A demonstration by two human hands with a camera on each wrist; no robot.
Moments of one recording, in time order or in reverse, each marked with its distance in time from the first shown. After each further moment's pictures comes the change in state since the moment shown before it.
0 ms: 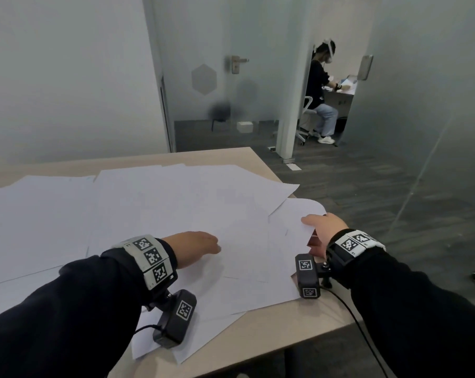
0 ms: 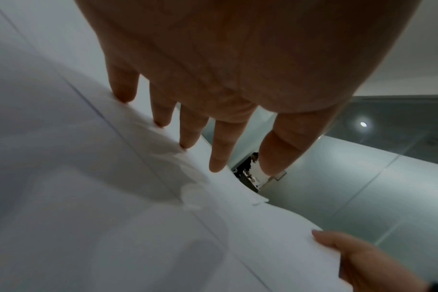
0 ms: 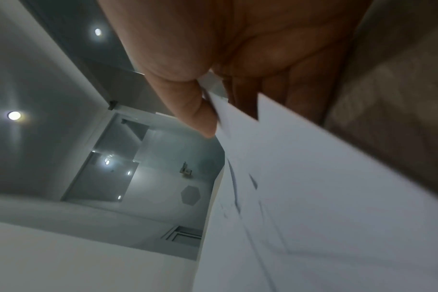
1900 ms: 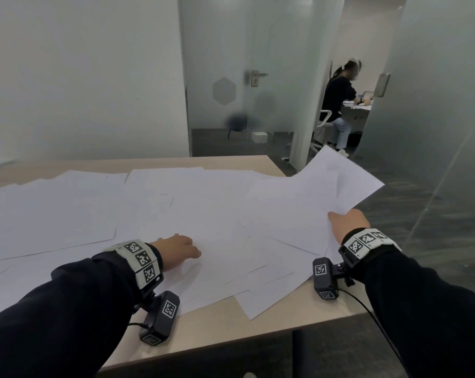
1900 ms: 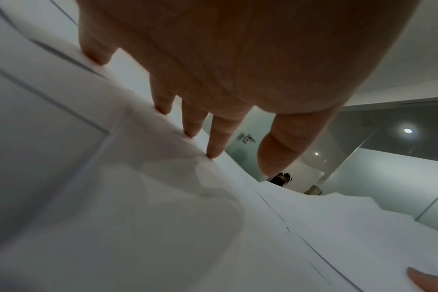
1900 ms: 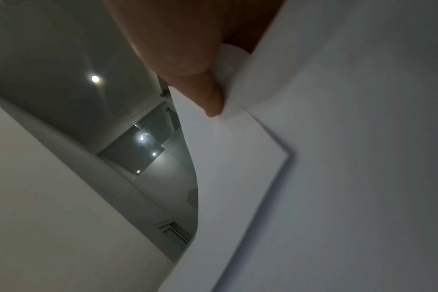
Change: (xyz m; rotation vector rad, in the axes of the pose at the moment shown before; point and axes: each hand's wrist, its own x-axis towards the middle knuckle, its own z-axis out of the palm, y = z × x) left_hand -0.035 -0.072 -0.006 0.162 0.100 -0.185; right_hand -0.042 -0.022 -0.005 -0.585 0.281 -0.293
